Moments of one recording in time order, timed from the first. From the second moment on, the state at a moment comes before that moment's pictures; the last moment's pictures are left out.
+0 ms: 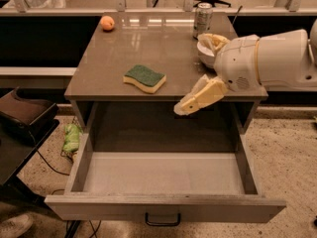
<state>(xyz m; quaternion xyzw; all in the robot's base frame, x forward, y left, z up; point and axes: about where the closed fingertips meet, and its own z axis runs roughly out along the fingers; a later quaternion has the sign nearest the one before) 0.514 -0.067 0.950 -0.55 0.65 0.17 0.50</state>
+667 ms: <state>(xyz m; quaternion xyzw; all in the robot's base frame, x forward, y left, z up) 0.543 -0.024 0.913 -0.54 0.64 0.22 0.50</state>
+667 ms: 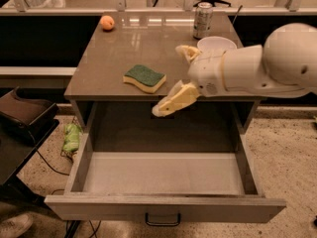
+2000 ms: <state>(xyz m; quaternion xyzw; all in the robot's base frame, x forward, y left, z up) 0.663 0.032 0.809 -0.52 0.68 0.24 0.46</state>
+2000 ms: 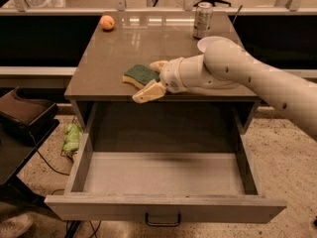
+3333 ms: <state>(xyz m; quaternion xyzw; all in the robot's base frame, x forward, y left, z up) 0.661 0.037 0.809 -0.52 0.68 0.24 0.46</state>
